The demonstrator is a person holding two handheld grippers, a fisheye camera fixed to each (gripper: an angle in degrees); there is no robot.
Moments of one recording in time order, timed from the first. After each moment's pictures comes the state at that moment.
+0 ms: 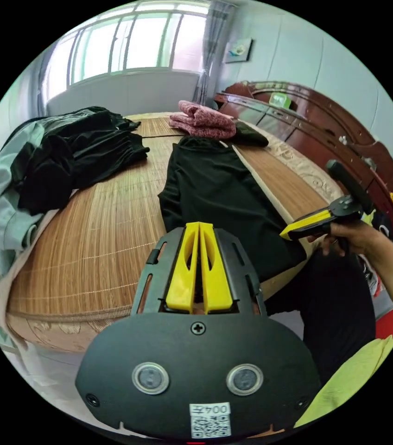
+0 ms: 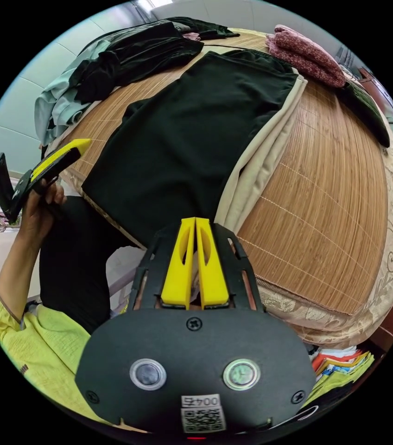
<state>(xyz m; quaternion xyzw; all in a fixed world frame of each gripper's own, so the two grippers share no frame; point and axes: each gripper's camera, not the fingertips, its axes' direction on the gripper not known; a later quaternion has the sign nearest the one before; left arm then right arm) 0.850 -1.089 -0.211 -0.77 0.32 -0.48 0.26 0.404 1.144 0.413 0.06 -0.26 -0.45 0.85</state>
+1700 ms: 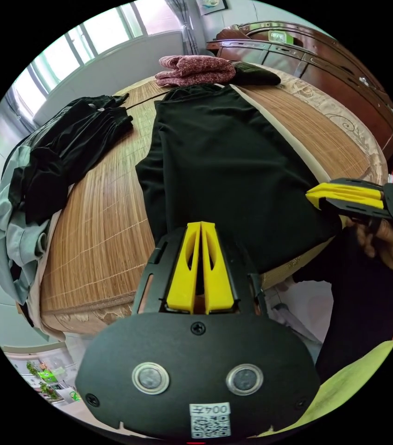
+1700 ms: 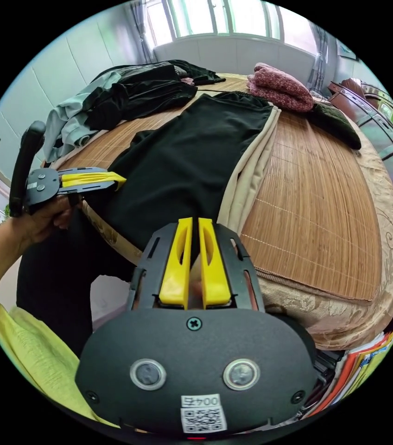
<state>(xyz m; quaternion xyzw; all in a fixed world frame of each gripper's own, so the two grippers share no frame) 1.018 -1.170 -0.199 -0.83 0.40 -0.34 0.21 0.553 1.256 0.433 0.22 -0.31 -0.39 0.84</state>
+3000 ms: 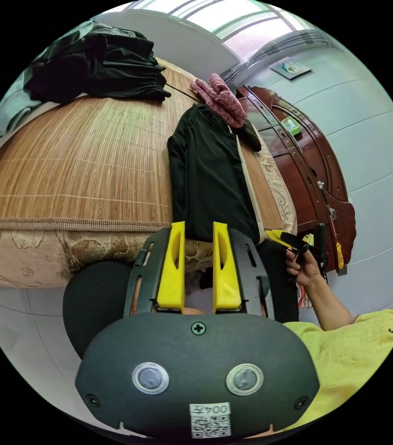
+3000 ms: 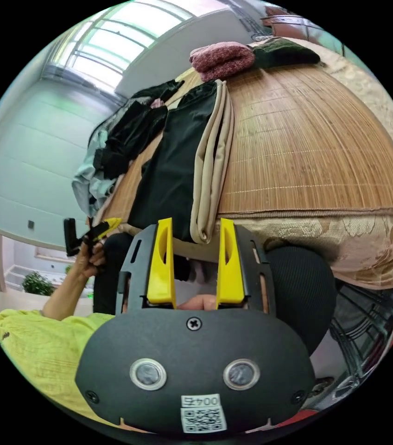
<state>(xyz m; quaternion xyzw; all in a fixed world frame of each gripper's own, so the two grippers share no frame) 0.731 -1.012 -0.286 -0.72 0.25 -0.65 0.03 0.746 1.197 0.399 0.07 -0.50 -0.25 0.83</state>
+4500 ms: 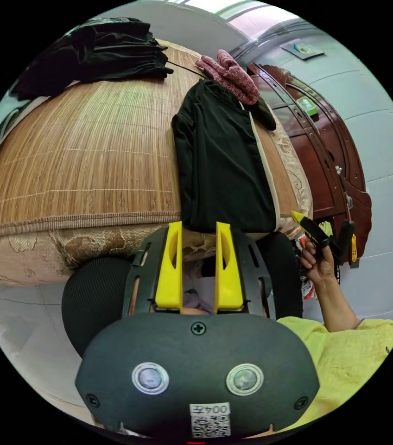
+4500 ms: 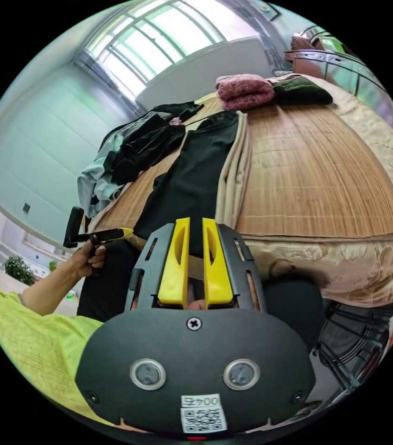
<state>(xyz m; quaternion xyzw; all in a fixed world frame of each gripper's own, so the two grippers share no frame) 0.728 -0.970 -0.252 -0.75 0.30 -0.59 -0.01 0.730 1.242 0.346 0.18 -0.49 -0.26 0.81</state>
